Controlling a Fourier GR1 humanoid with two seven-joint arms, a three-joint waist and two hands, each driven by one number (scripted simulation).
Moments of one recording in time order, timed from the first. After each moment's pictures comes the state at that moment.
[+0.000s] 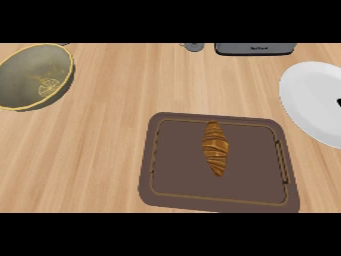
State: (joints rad) left arm 0.00 0.63 -0.01 -1.55 0.07 0.41 0.08; right arm -0.14 -0.58 0.02 -1.37 -0.31 -0.26 -0.01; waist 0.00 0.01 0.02
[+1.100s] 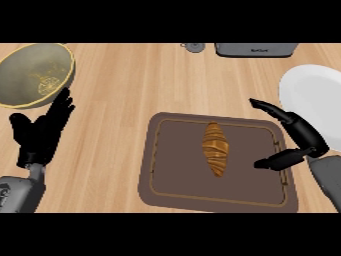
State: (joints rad) left arm -0.18 0.39 -0.14 -1.40 0.24 0.19 0.14; right arm -0.36 -0.49 0.28 -1.01 -0.05 0.20 -0.69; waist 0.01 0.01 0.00
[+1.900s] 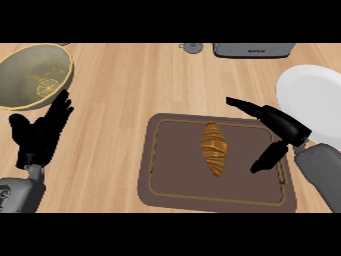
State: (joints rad) left arm -0.17 0.35 -0.08 -1.39 0.20 0.14 0.14; right arm -0.45 -0.49 0.38 -1.12 0.23 0.27 -0.41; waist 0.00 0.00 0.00
